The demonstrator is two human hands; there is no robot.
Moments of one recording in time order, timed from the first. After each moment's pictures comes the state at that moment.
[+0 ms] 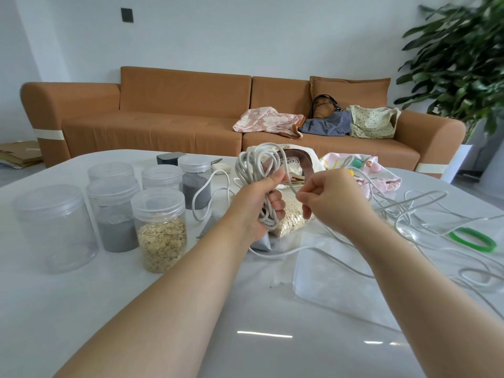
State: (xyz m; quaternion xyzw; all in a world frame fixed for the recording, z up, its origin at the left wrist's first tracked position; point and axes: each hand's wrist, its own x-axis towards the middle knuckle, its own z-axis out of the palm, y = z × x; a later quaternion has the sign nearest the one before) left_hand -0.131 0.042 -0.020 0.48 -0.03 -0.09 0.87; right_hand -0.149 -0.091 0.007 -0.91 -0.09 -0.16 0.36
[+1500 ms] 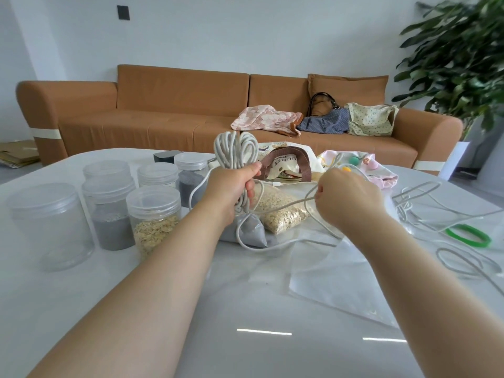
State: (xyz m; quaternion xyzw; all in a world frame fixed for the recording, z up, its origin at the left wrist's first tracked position) left_hand -0.121 0.070 -0.009 0.63 0.01 0.05 0.78; right_hand -0.155 -0.097 0.015 -0.98 0.00 -0.19 0.04
